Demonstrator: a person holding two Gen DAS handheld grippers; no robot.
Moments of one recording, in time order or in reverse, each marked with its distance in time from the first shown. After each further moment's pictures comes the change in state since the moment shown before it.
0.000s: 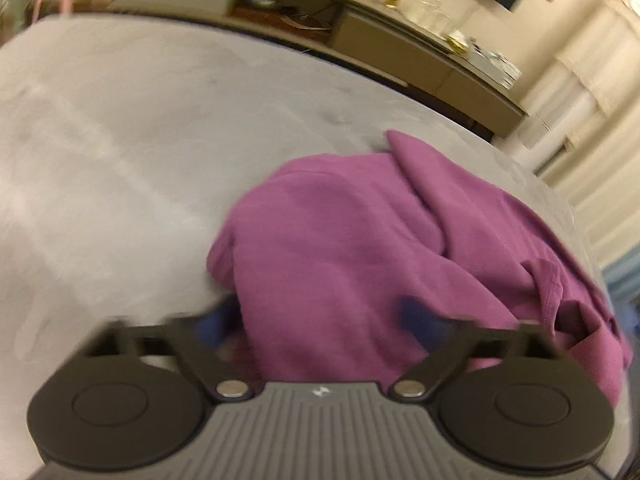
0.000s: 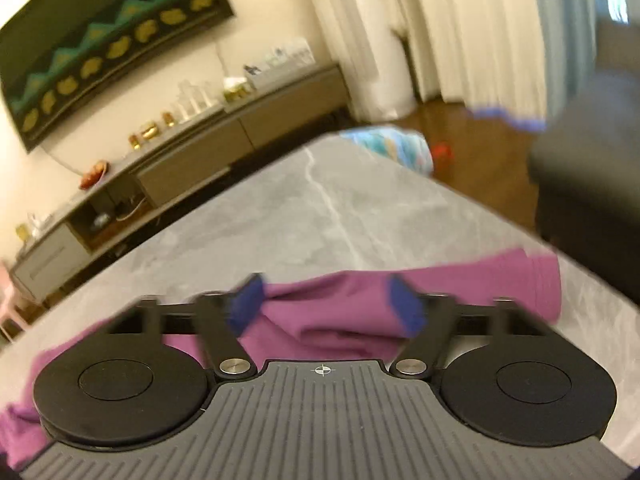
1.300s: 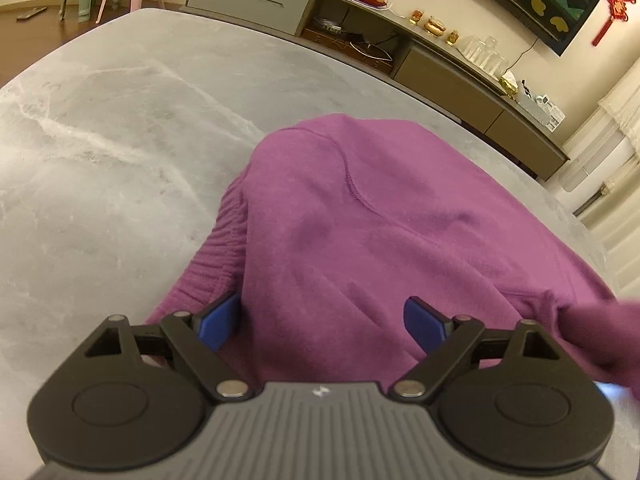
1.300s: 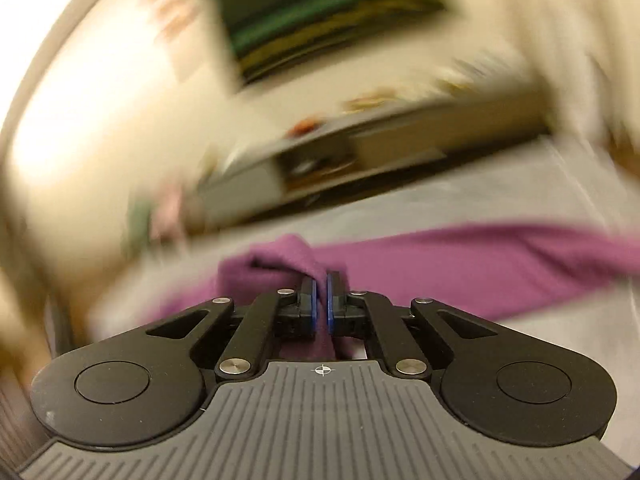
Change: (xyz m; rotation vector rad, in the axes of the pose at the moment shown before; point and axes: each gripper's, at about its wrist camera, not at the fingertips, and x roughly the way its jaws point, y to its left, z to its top) left arm -0.045 0.101 -0.031 -0.164 -0.079 0.081; right arm -0.132 0.087 -0.104 -0.075 0.032 0.486
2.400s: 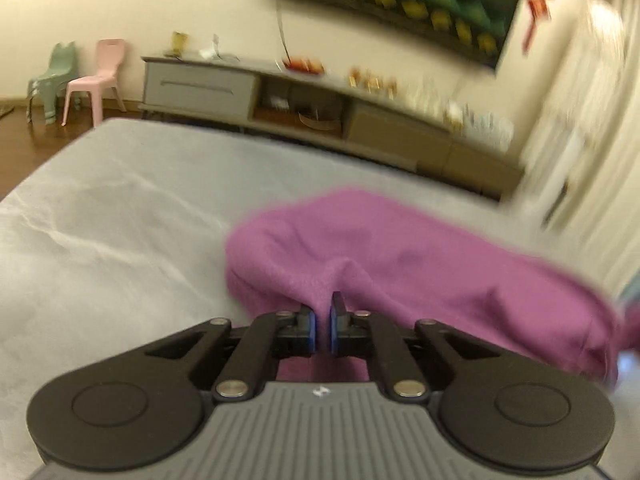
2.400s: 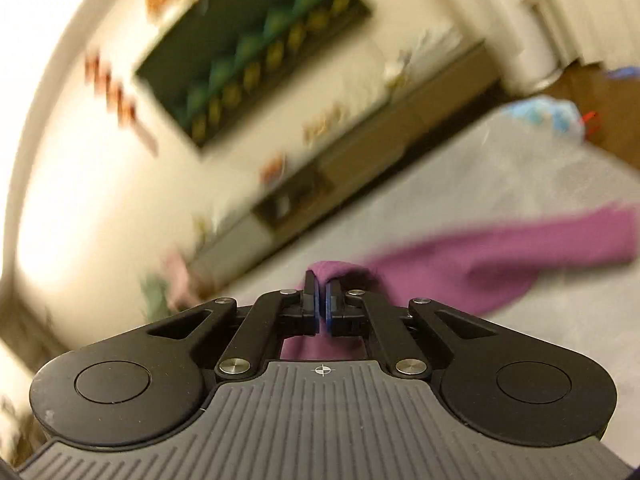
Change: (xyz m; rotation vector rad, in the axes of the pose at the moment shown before) left arm -0.083 0.001 0.000 0.139 -0.254 -0.085; right arm -0.059 -0.130 0.029 0.170 -0.083 0.049
